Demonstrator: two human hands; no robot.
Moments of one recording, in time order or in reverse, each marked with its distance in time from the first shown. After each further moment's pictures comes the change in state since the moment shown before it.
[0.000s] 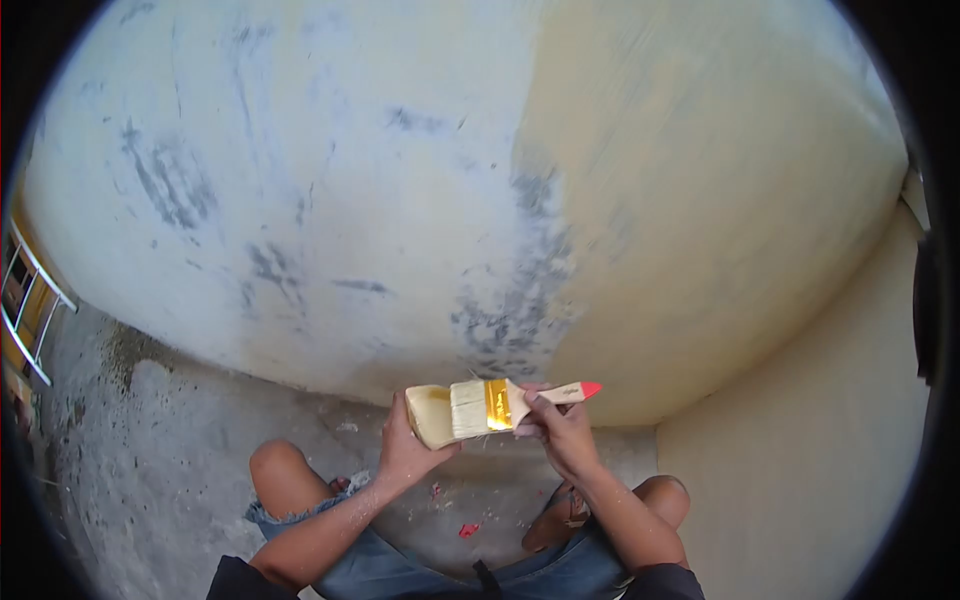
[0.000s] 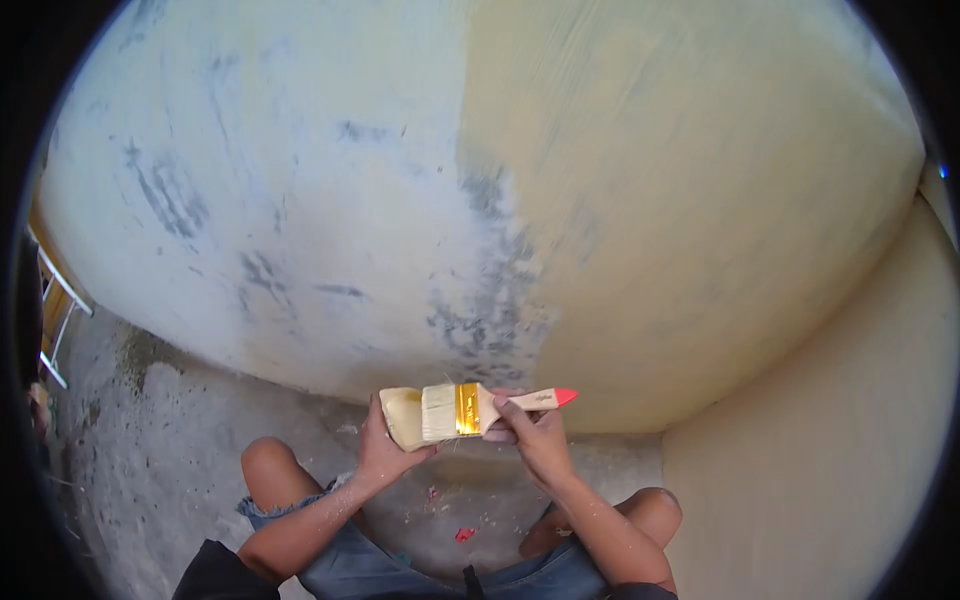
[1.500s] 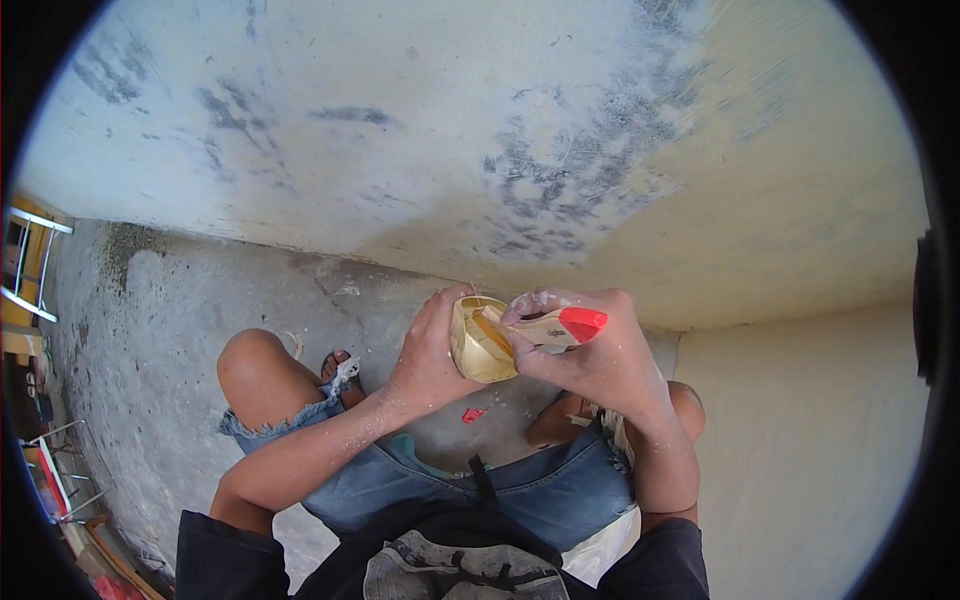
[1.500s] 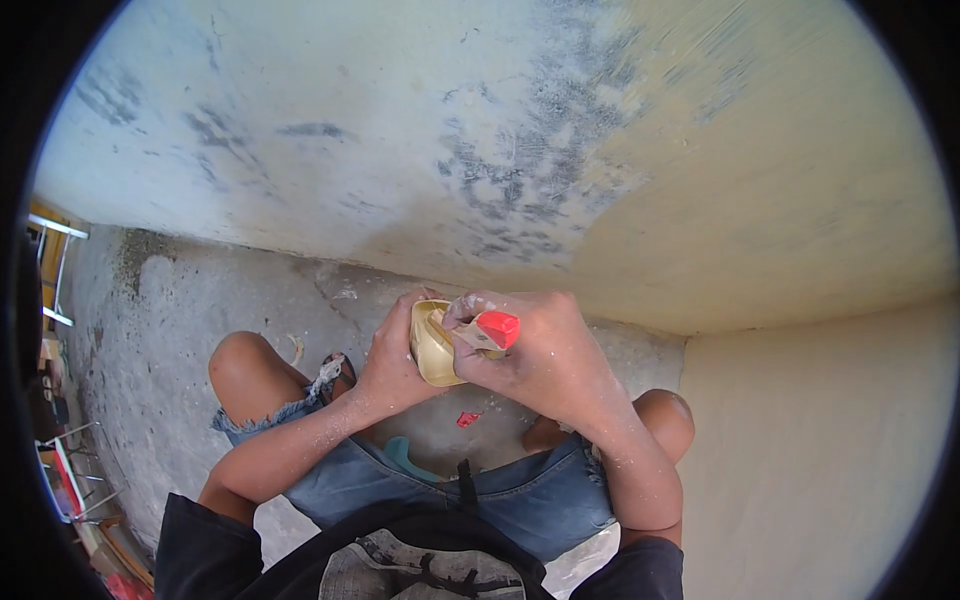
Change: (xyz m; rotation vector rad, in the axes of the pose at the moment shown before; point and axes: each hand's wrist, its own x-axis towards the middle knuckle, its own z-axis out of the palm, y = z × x) left_hand -0.016 -0.008 0.020 0.084 -0.171 0.029; right_hand 0.006 -0.054 0.041 -1.025 -0.443 -0.301
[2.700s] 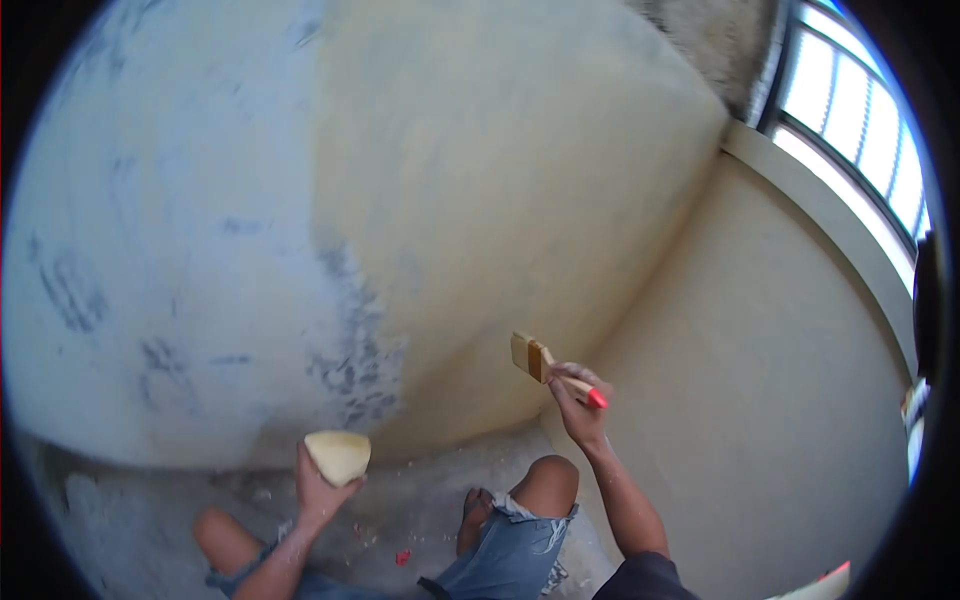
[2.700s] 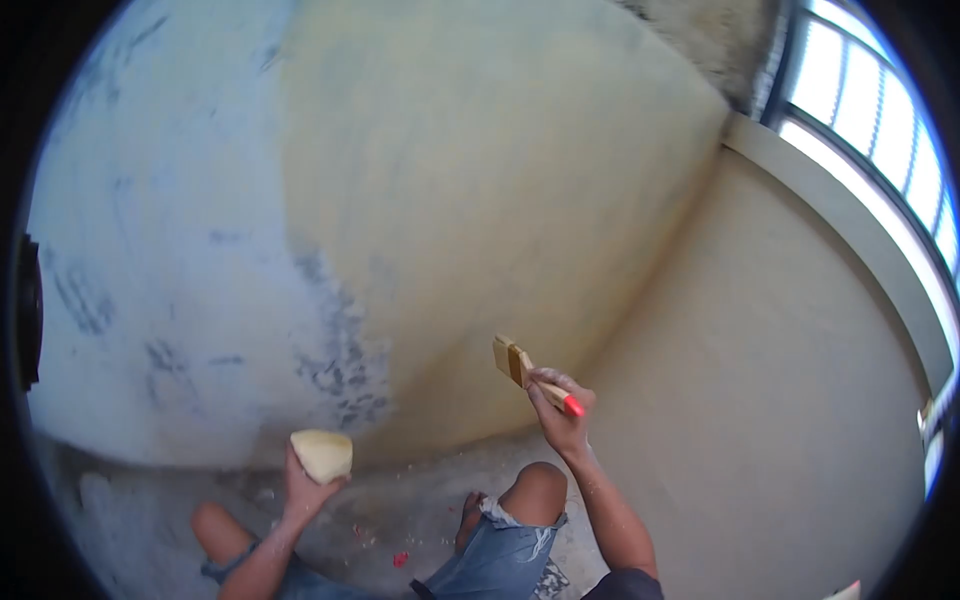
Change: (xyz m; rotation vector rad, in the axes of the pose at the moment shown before) left_hand 0.013 -0.005 0.001 -0.318 0.065 0.091; right_hand -0.178 0.063 -0.126 -0.163 1.093 -0.006
